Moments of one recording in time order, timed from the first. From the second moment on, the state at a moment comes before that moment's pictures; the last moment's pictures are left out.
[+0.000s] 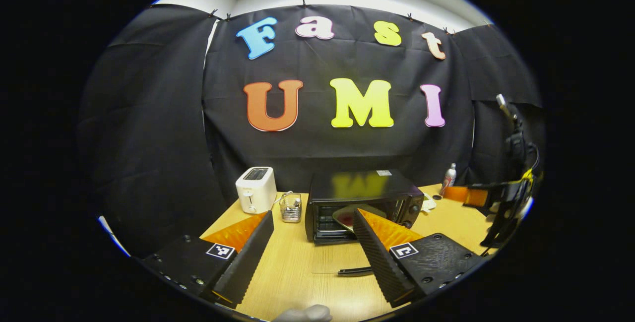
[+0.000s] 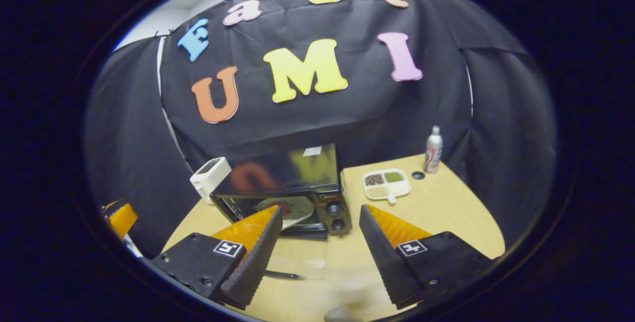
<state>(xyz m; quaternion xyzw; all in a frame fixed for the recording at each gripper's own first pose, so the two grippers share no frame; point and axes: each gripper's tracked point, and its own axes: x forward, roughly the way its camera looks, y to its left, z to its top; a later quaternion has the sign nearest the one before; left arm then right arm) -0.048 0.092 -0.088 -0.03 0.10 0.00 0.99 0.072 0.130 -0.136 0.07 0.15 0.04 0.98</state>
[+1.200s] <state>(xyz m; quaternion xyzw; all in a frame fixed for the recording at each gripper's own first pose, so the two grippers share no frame) -0.022 -0.052 -0.356 -0.04 0.30 -0.06 0.95 -0.016 -0.012 -0.101 -0.01 0.16 -0.03 0.99</state>
